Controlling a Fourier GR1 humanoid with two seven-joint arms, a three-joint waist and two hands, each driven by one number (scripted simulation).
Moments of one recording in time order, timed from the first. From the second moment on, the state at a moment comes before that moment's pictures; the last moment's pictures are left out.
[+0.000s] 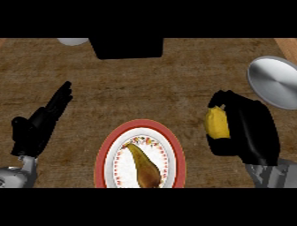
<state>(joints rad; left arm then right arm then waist) -0.11 0.36 -0.15 -1.60 0.09 0.04 0.19 -0.41 -0.58 0.65 -1.86 0.79 -0.13 0.92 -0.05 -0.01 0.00</state>
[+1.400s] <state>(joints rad) -0.16 0.28 -0.14 -1.59 0.03 -0.02 0.20 -0.43 -0.60 -0.02 -1.00 0.52 -0.52 0.06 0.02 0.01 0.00</state>
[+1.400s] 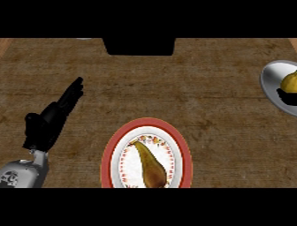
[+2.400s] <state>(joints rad) -0.19 0.26 -0.12 -1.57 0.00 -0.07 0.17 -0.78 -0.70 -0.20 -0.18 0.49 -0.44 -0.25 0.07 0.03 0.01</state>
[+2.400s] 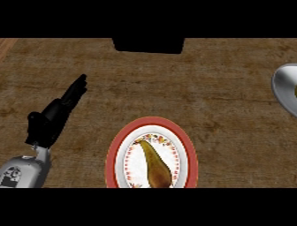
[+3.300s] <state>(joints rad) -0.18 0.24 -0.12 -1.58 0.00 -0.06 0.18 -0.76 -0.74 -0.54 -0.16 0.15 -0.13 -0.54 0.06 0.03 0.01</state>
